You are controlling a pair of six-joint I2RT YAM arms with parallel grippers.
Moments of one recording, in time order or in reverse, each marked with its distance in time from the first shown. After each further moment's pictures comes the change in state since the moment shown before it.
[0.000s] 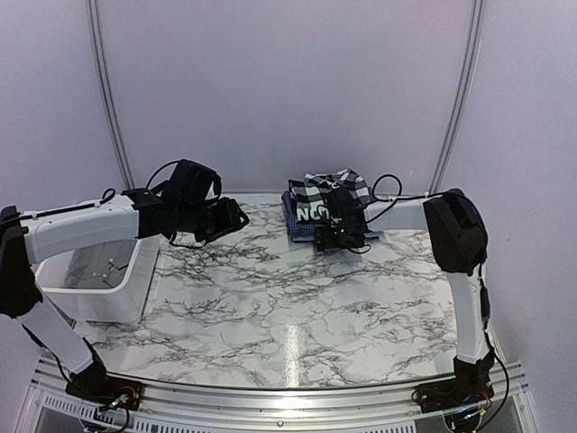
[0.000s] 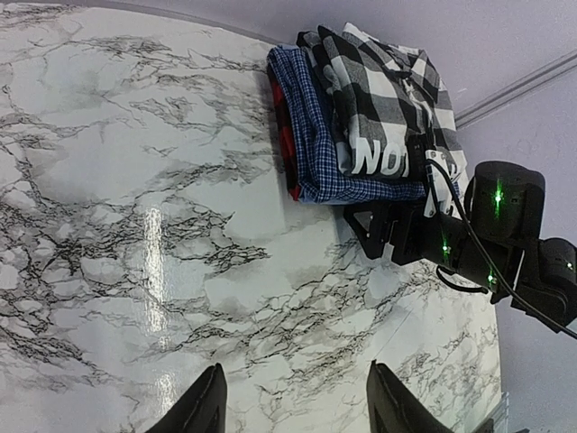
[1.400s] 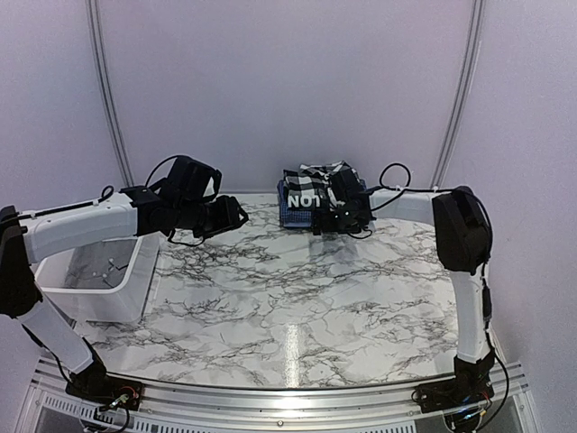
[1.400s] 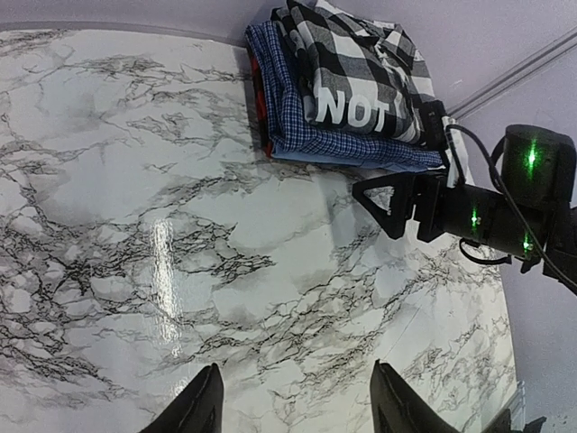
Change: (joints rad) left arm 0.016 -0.005 0.006 -0.002 0.010 0.077; right arm -0.030 0.019 0.138 -0.035 -0.142 -0.024
